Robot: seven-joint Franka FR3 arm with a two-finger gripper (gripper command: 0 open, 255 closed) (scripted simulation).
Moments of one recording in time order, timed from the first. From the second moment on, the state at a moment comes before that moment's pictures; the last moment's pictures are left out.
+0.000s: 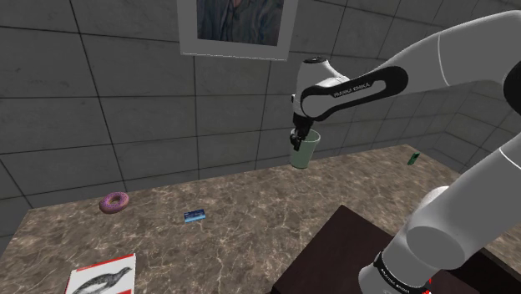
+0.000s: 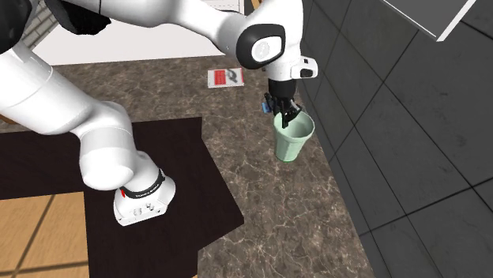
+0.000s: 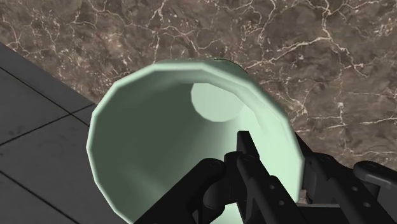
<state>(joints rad) -0.09 -0.21 -0.05 -2.36 -0.24 2.20 -0.15</state>
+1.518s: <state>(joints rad) 0.17 0.10 0.26 -1.98 -0.23 2.01 0.40</state>
